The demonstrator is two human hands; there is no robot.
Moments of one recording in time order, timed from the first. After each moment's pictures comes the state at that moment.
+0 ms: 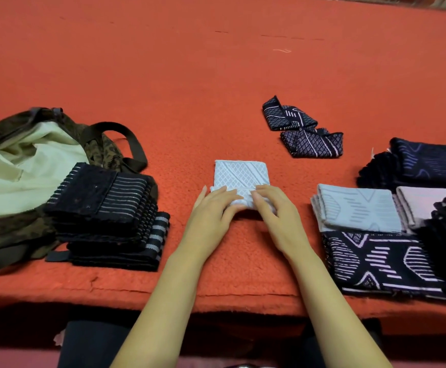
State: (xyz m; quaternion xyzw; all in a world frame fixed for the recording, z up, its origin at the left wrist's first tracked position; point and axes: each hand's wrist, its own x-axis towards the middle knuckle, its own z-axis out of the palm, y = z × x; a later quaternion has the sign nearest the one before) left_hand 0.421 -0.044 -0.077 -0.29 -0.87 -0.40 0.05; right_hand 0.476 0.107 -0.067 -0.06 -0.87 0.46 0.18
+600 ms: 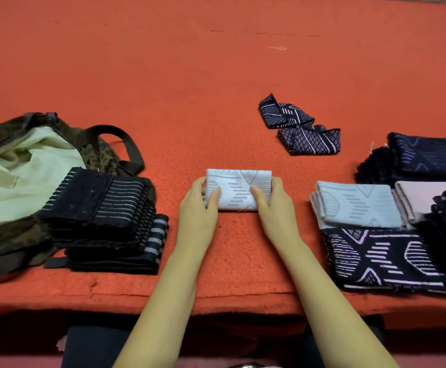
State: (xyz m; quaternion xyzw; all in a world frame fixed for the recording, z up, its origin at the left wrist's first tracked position) left_hand 0.419 -0.046 -0.069 -0.10 -0.84 -0.53 0.08; right_hand 0.456 0.101 -0.069 -0.16 -0.88 0.40 0.20
